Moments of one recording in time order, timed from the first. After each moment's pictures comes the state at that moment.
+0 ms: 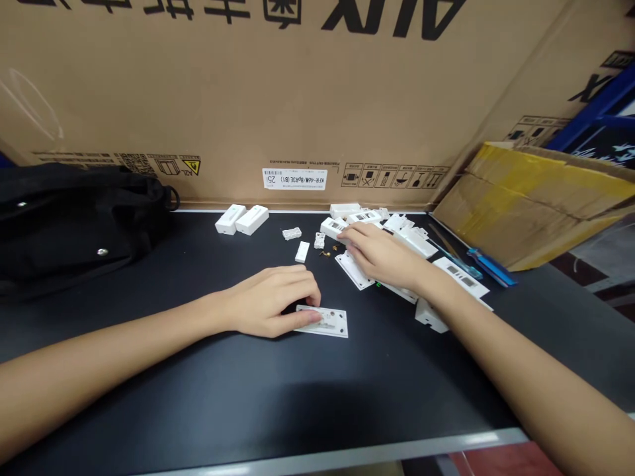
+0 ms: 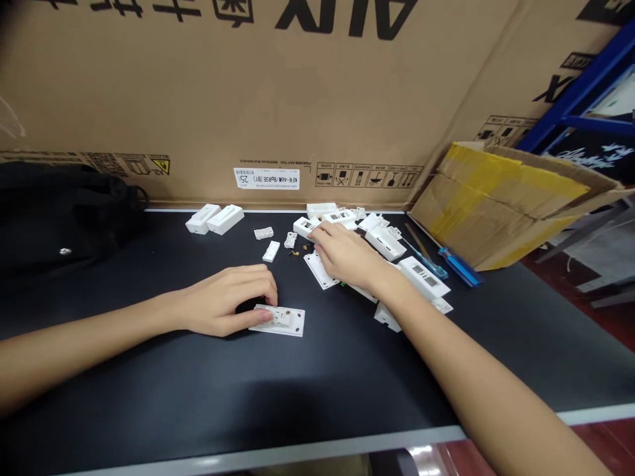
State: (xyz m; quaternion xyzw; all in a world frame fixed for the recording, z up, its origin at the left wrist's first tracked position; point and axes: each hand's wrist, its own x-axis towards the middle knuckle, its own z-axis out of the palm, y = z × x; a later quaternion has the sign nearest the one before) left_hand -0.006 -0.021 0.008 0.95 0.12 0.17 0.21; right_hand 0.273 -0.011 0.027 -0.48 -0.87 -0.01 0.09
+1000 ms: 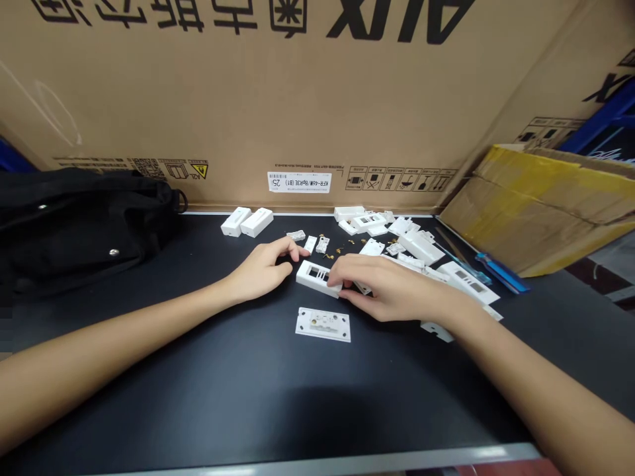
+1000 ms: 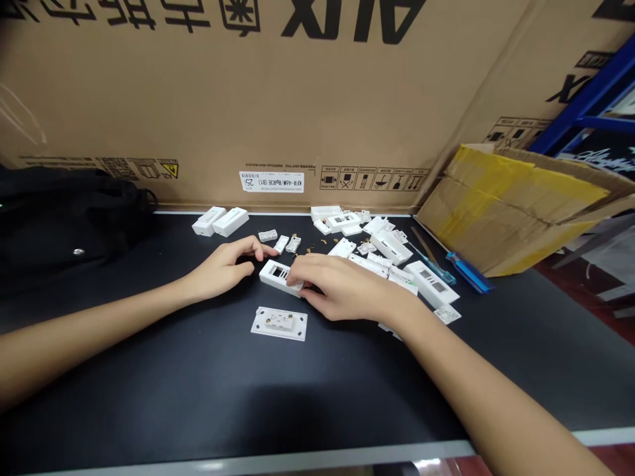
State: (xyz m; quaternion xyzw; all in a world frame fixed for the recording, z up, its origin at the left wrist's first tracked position) left_hand -0.011 0.011 -0.002 0.79 0.38 0.27 0.39; right_hand 0.256 -0.045 0.041 -0.28 -0.94 0.16 0.14
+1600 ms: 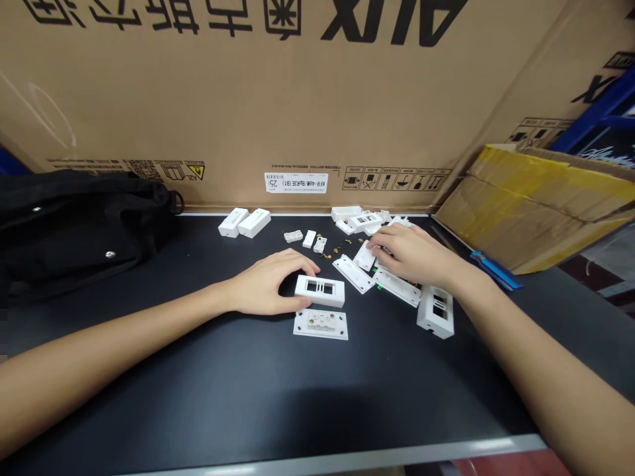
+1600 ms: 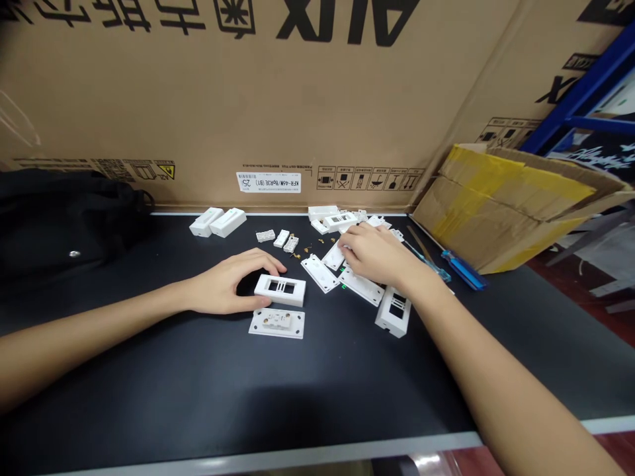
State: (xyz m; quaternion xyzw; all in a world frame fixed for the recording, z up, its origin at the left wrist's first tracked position) left_hand -0.010 0.004 -0.002 0.92 0.23 0.19 0.26; right_hand 0.312 -0.012 0.041 -0.53 -0.84 -0.05 -0.02
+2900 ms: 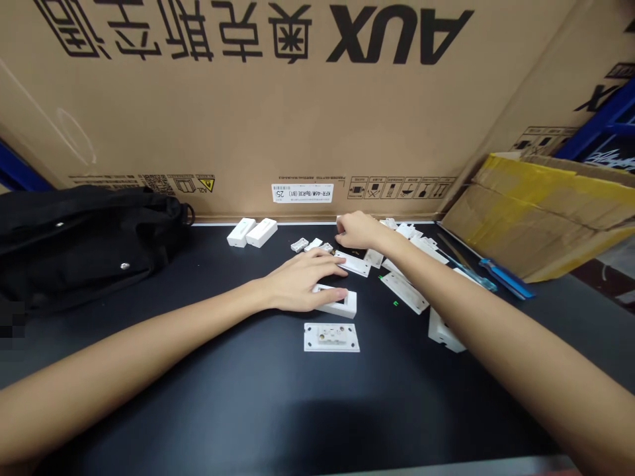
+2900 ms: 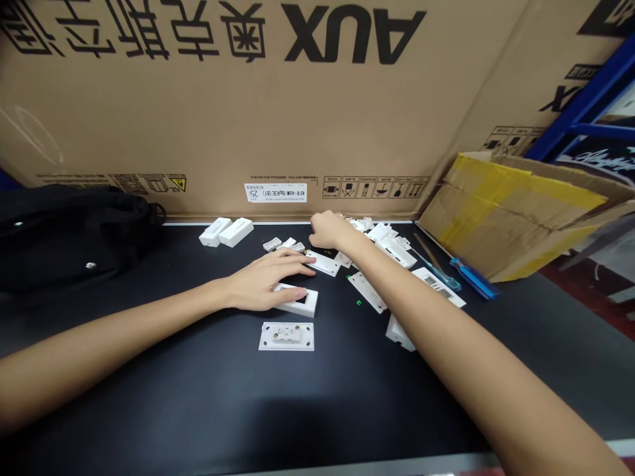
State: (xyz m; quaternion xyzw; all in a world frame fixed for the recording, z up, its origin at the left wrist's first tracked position) left_hand 0.027 0.020 0.004 0.95 0.23 0.13 0.18; right_hand 0.235 0.075 0.051 -0.60 -0.80 0.00 -0.06
